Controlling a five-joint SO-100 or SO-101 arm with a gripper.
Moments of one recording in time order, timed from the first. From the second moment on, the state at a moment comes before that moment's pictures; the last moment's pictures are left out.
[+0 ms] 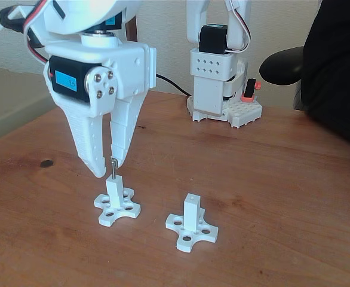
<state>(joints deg) 8.7 88.9 96.1 70.8 -2.1</state>
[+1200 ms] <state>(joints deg) 8.1 88.2 96.1 70.8 -2.5</state>
